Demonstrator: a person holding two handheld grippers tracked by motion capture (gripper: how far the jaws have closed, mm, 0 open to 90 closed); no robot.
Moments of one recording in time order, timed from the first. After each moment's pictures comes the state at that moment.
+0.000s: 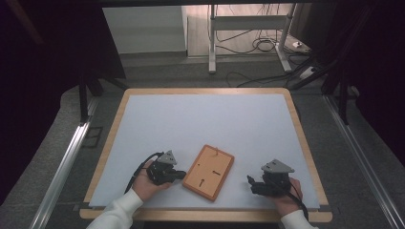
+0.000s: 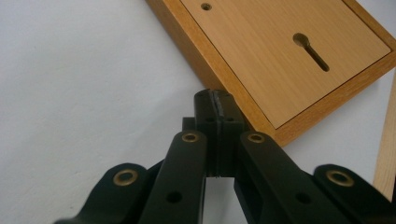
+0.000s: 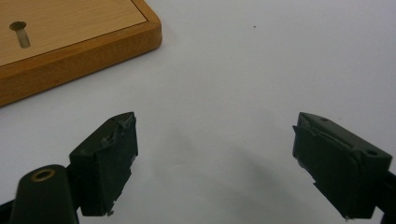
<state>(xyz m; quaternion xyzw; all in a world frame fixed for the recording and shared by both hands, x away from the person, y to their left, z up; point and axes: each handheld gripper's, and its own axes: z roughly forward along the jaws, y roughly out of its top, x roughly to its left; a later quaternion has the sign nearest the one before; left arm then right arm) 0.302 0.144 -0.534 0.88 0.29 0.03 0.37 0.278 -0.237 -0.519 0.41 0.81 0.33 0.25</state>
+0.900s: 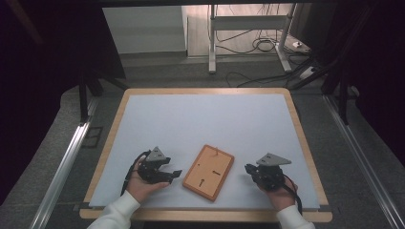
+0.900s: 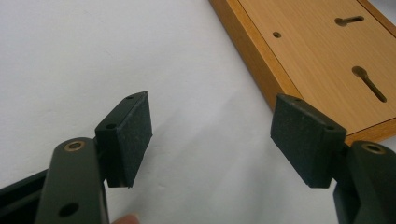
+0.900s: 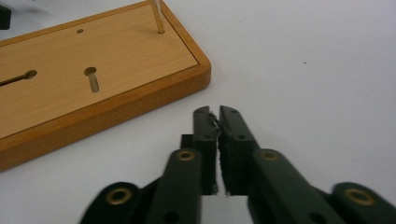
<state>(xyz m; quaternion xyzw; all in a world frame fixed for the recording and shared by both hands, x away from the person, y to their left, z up) 0.298 0.169 -0.533 0.83 0.37 0.10 0.39 0.293 -0.220 -0.507 0.38 0.82 0.39 0.18</state>
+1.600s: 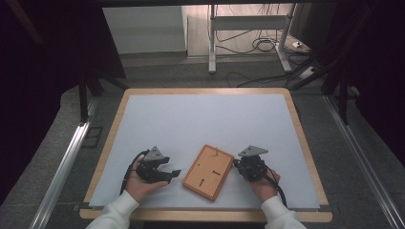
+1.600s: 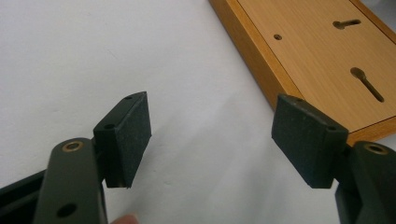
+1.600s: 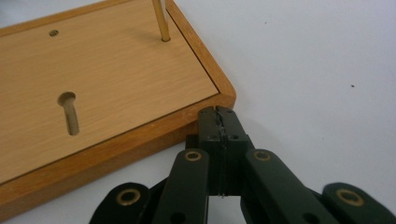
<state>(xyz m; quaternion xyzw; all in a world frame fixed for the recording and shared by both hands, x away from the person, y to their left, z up) 0.298 0.173 -0.533 0.83 0.37 0.10 0.40 0.323 -0.178 -0.519 0.38 0.84 0.34 0.18</state>
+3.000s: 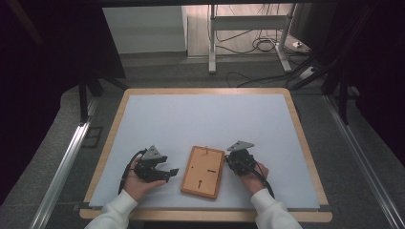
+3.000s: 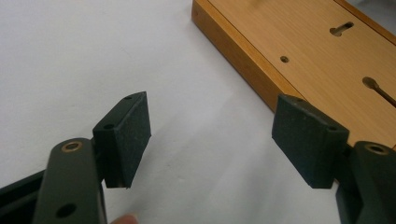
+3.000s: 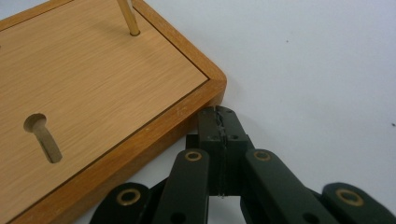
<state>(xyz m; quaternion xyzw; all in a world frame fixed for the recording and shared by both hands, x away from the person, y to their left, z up) 0.300 0.179 -0.533 0.83 0.38 0.10 0.40 0.344 -0.145 -0.527 0.38 0.85 0.32 0.19</state>
